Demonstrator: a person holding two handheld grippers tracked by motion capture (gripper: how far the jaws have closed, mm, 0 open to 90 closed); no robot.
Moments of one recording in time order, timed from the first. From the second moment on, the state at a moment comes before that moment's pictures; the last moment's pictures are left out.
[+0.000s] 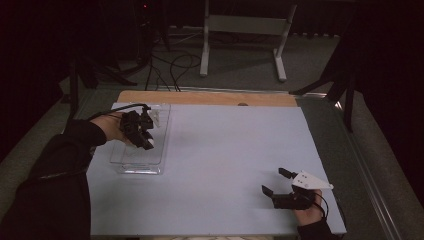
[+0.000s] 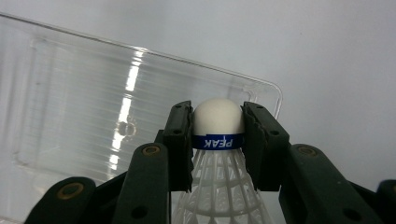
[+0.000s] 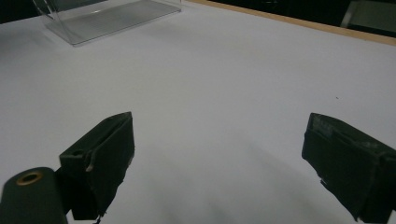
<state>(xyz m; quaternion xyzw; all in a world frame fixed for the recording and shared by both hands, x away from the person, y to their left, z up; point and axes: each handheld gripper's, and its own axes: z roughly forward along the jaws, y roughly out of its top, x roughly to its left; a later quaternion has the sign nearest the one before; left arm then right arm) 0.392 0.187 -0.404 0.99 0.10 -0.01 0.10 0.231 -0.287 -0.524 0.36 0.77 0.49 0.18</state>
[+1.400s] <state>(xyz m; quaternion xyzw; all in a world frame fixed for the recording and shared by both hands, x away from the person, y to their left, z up) 0.399 0.175 -0.447 0.99 0.13 -0.03 0.10 0.232 -0.288 -0.525 0.36 0.77 0.49 0.17</state>
